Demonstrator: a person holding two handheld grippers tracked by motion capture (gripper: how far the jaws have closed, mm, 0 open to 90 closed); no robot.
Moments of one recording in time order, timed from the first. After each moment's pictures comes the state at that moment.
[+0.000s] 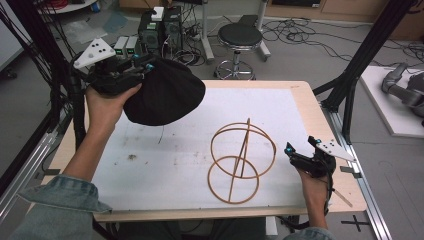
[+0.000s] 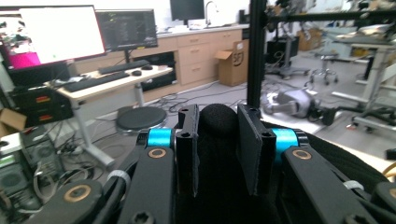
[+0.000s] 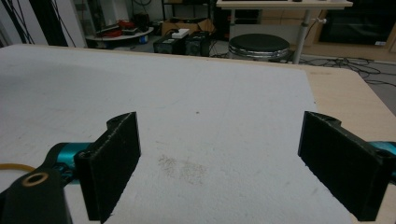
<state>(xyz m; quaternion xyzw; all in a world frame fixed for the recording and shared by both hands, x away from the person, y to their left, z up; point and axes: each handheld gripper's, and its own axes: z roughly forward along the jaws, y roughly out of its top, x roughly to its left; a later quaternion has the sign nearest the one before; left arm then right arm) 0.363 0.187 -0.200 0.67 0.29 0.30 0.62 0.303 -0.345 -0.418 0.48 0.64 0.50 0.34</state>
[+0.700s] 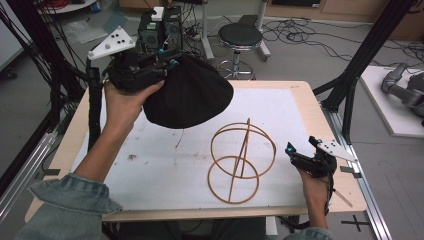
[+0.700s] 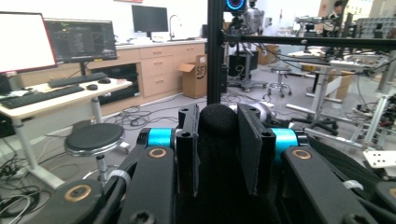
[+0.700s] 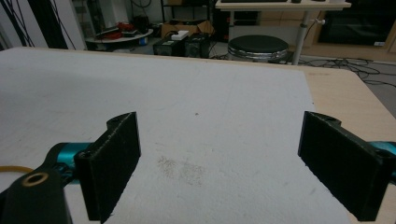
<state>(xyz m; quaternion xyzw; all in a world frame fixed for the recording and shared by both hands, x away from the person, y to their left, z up) 0.347 0.137 -0.174 0.67 0.25 0.24 0.65 0.302 -0.346 -0.417 0.48 0.63 0.50 0.34</state>
